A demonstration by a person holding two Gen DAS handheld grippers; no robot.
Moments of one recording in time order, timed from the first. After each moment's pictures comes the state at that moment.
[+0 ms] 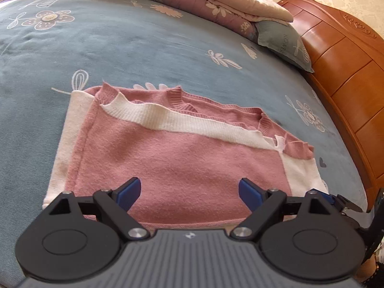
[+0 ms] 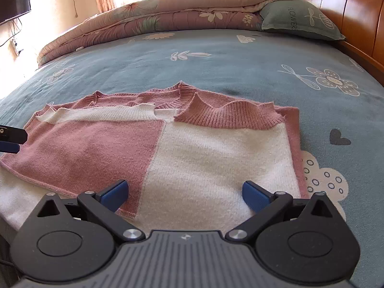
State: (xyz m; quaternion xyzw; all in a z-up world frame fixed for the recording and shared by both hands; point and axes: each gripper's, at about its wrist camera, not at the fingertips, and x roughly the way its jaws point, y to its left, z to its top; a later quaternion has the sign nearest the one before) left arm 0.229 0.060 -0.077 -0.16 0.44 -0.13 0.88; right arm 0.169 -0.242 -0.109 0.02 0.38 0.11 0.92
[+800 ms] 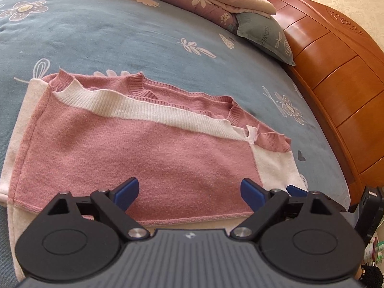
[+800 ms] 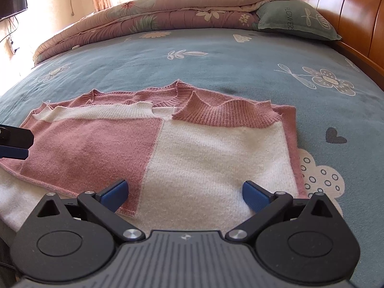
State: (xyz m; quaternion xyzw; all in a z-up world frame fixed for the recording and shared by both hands) left arm 0.241 0.027 -0.092 -0.19 0.46 -0.15 0.86; right arm 0.168 -0.240 -0.109 0.01 0.39 0.10 0.92
